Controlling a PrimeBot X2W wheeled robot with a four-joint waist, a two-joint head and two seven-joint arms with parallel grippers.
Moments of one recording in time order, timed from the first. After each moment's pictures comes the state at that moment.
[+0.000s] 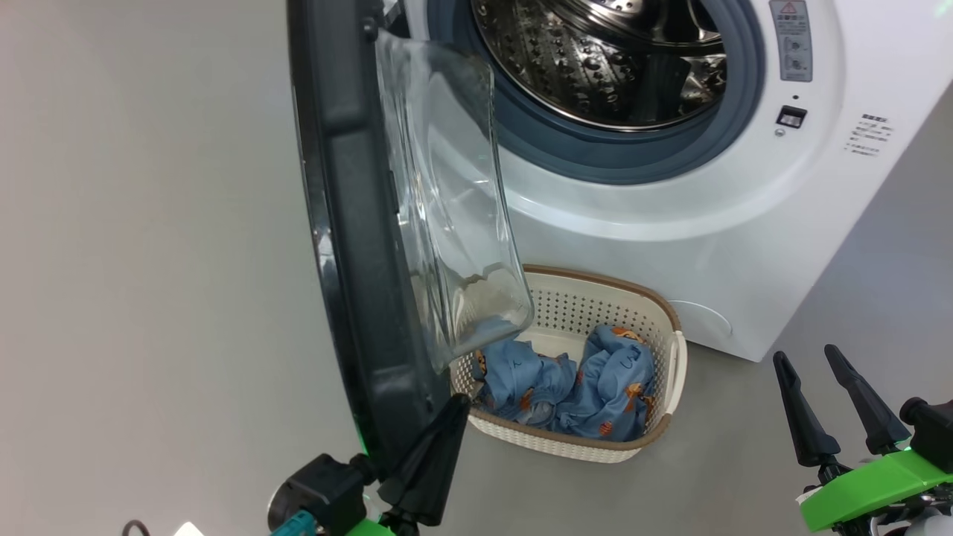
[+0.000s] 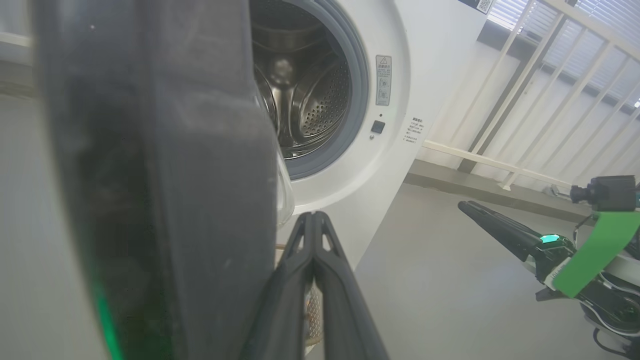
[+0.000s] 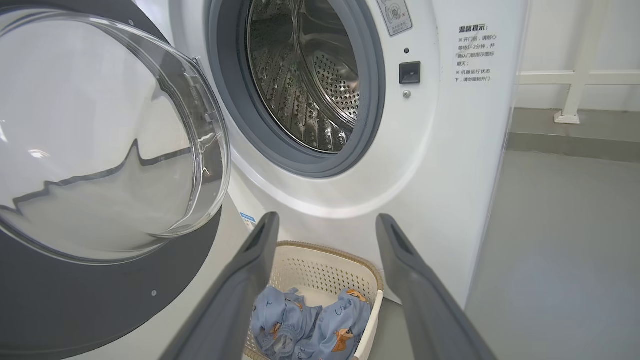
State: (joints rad) left arm -0.08 0.11 -0.57 -0.08 -0.50 0.08 -0.17; right arm -0.06 -0.31 0.05 0.20 0.47 0.13 -0.25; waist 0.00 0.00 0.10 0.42
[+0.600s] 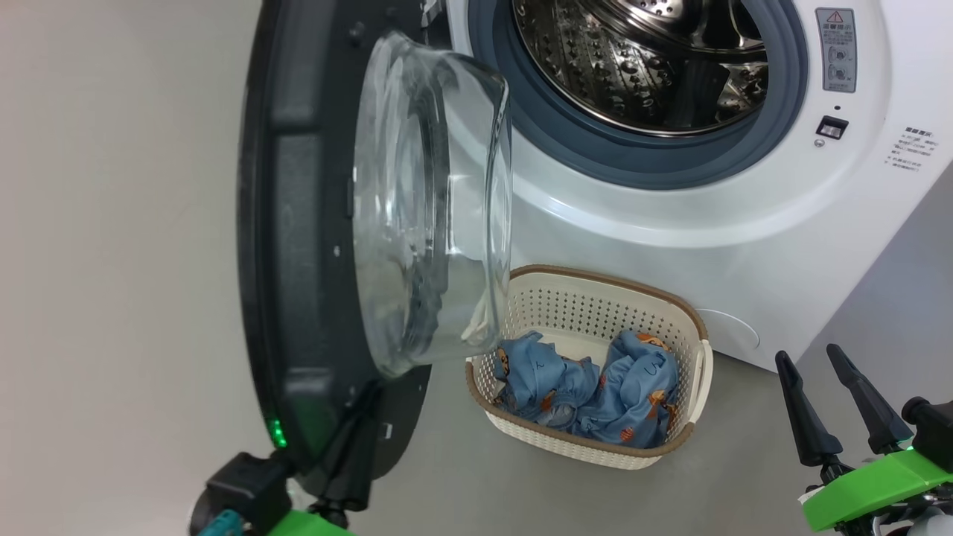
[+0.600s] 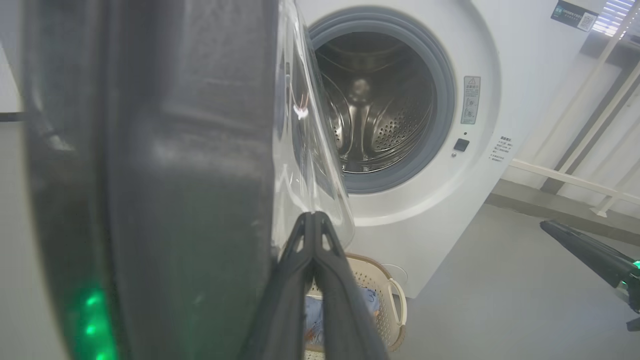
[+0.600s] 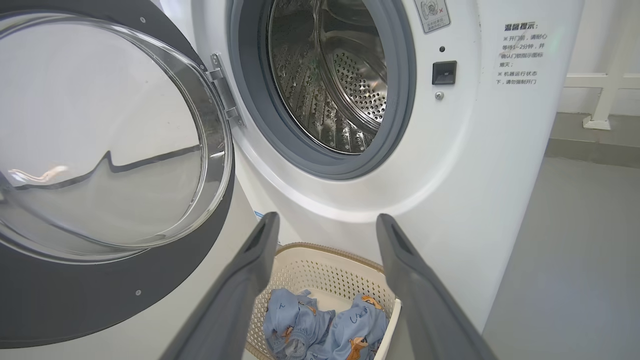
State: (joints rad) left arm -0.05 0.17 -0.47 -0.12 -0.50 0.16 -0.16; right arm -0.06 -0.32 0.05 0.20 0.47 0.13 -0.25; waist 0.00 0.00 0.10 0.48
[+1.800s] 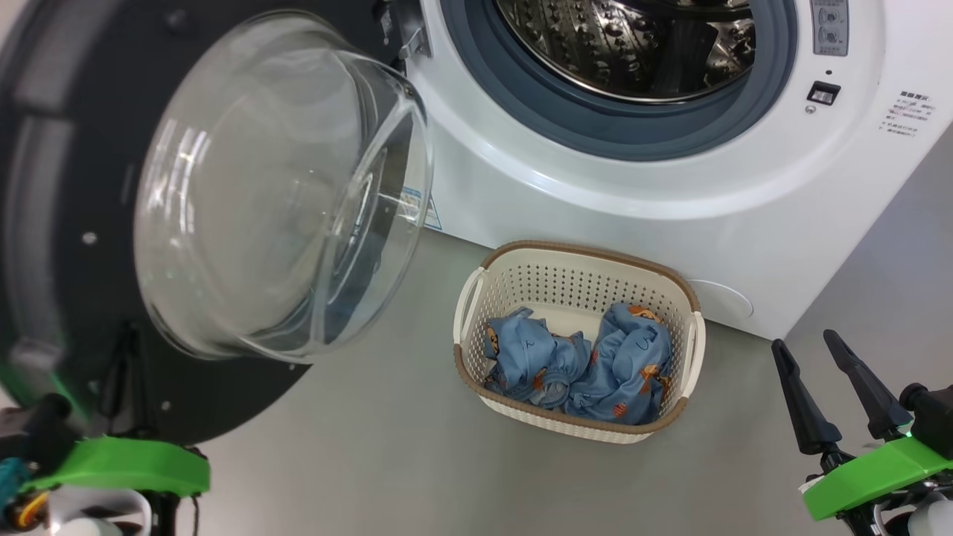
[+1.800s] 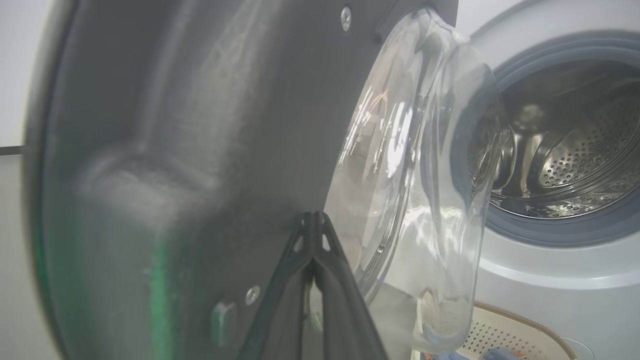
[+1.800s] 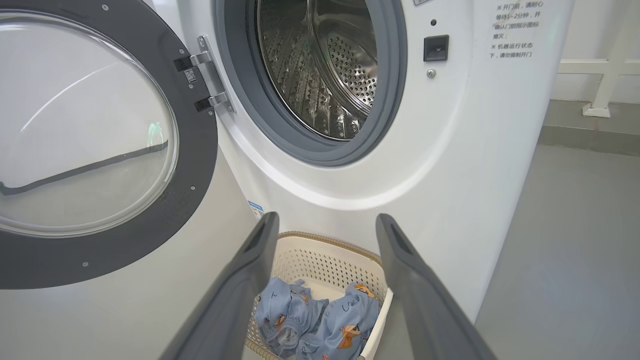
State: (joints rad) left arm -0.15 0.27 -0.13 0.12 -0.55 0.19 -0.25; right arm -0.09 -0.35 0.08 0.20 0.47 0.13 -0.25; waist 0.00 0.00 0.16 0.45
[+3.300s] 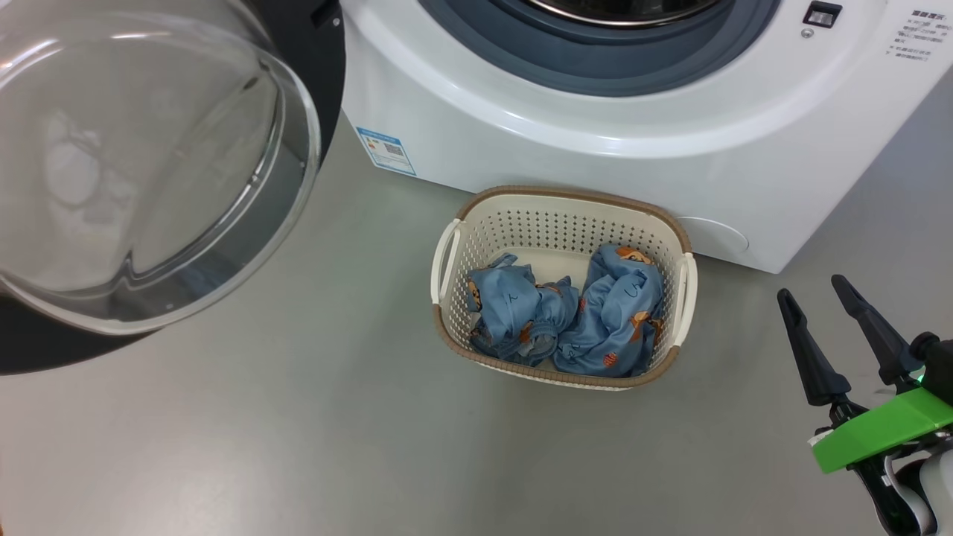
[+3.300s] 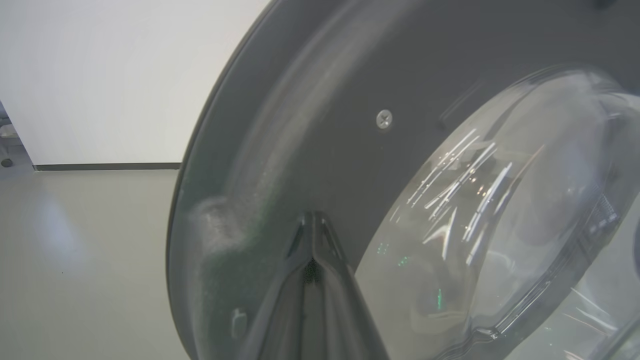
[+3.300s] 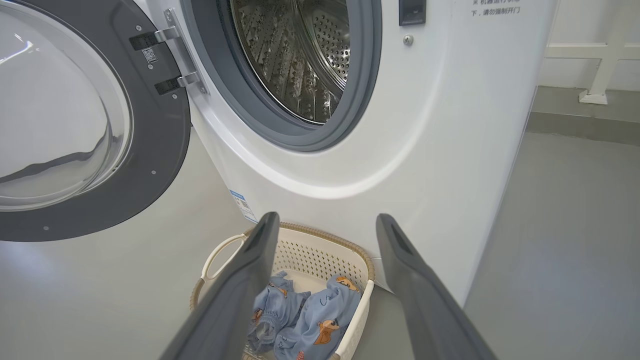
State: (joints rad) left arm -0.51 0.29 0.34 0.56 -0.37 0.00 -0.26; right arm -0.19 -0.42 0.12 0.20 0.47 0.13 -0.25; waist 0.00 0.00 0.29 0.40
